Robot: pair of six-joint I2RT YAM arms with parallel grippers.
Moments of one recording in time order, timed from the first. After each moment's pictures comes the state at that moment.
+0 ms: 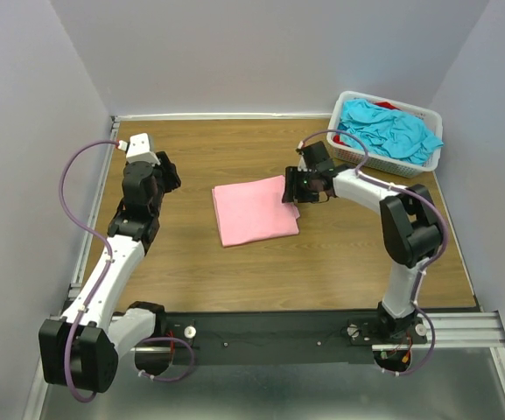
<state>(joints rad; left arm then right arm) -0.17 1.02 0.78 0.02 -0.20 -0.29 0.44 1.89 1.27 -0.32 -0.15 0.37</state>
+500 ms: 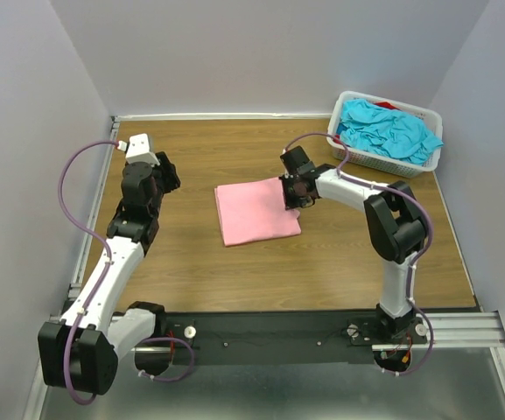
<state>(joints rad) -0.17 1.01 0.78 0.01 -0.20 -0.28 0.55 2.00 1.38 -0.45 0.03 0.33</state>
